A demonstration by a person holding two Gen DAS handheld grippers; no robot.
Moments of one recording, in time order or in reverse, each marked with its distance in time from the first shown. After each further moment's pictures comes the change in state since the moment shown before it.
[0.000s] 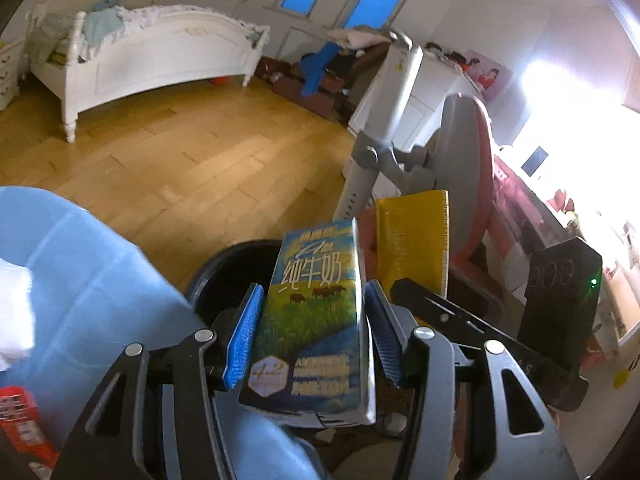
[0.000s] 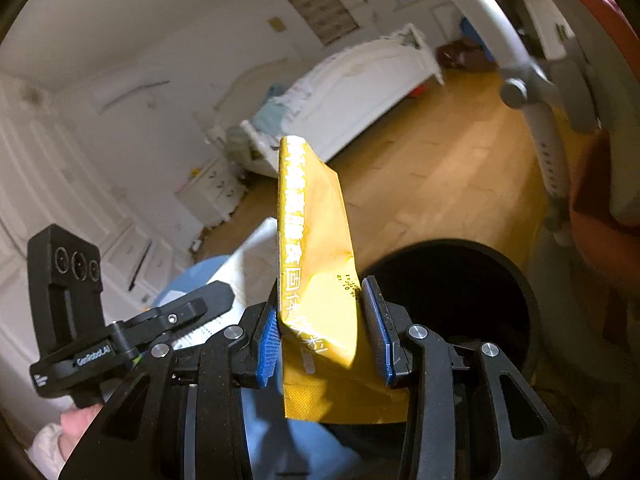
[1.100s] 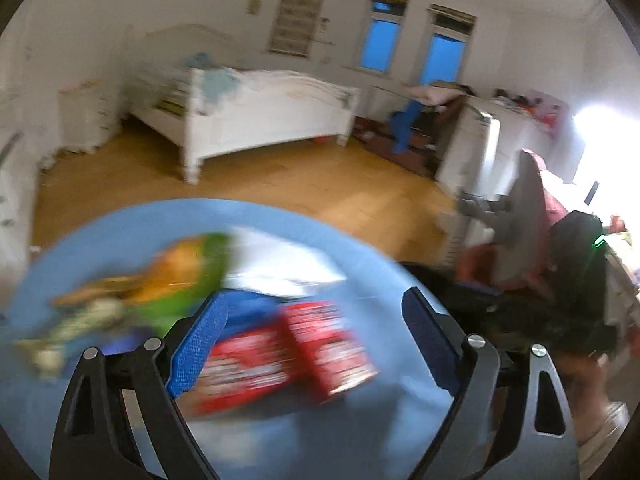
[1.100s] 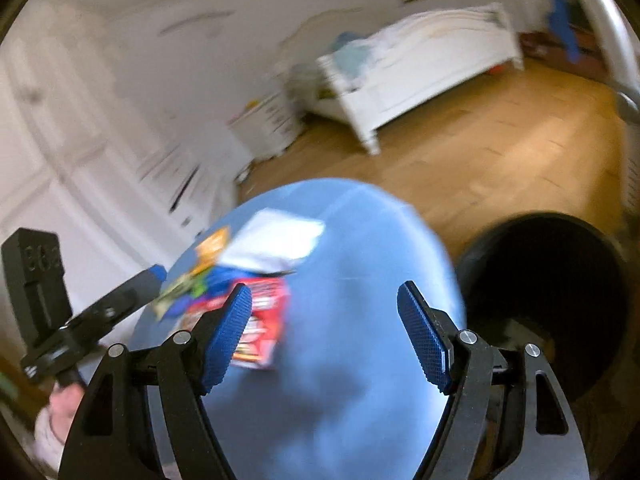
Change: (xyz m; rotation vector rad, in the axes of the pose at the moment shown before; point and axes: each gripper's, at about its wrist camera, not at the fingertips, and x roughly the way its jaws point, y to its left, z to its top) left arm -0.222 0.106 -0.076 -0.027 -0.243 0.399; right arm 0.043 0.189 -0.076 -0.295 0.223 0.187
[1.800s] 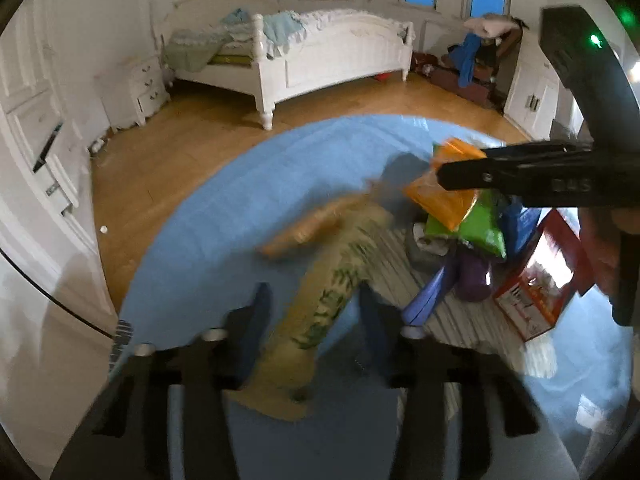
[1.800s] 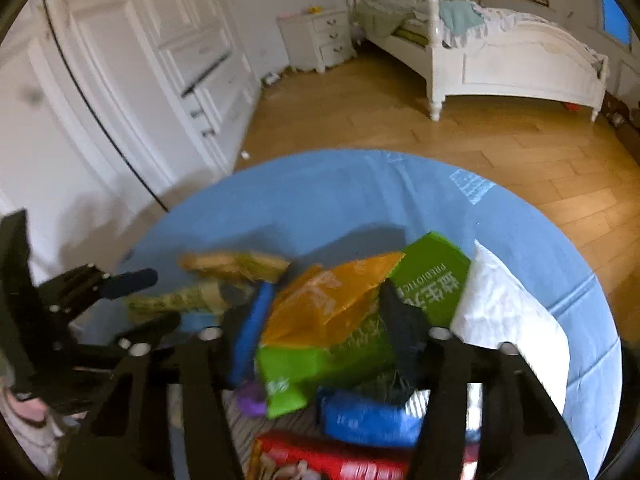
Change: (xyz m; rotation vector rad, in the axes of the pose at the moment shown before) left arm 0.027 0.188 -0.022 0.103 0.253 0.196; right arm 0.223 0.170 0.053 -0.321 0.296 -0.134
